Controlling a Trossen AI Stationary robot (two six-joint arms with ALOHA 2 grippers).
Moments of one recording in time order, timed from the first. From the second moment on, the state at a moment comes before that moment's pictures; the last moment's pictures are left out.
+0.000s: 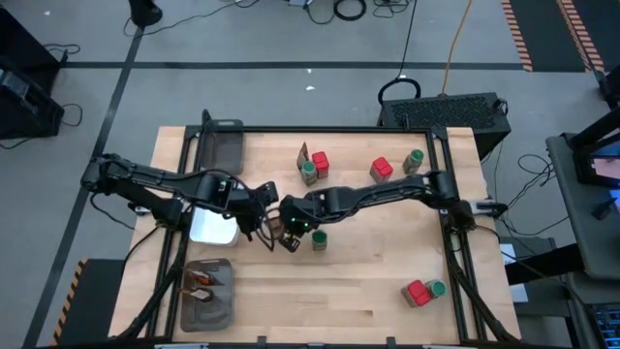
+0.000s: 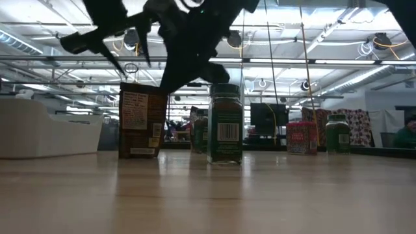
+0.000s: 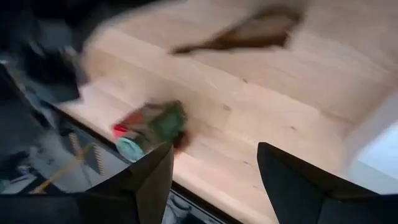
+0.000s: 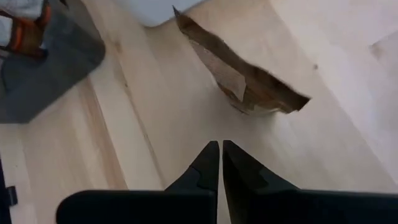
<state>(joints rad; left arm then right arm) -0.14 1.32 1.07 -0.89 -0.38 1.29 0.08 2.11 1.76 -0.61 0.02 0.64</state>
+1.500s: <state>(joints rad) -0.14 1.33 1.07 -0.79 -0.23 1.40 0.20 1.81 1.76 -0.97 0.27 0.72</state>
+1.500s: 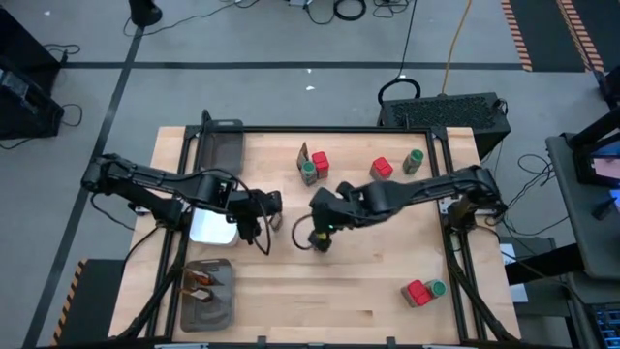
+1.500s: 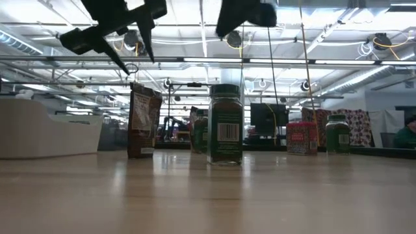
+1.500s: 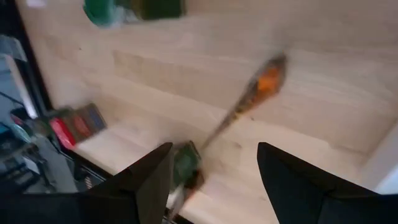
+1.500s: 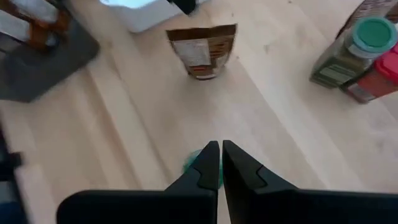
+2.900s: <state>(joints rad) -0.14 1.54 1.07 -0.78 -0.25 1.42 0.40 1.78 1.76 -1.10 0.48 0.95</state>
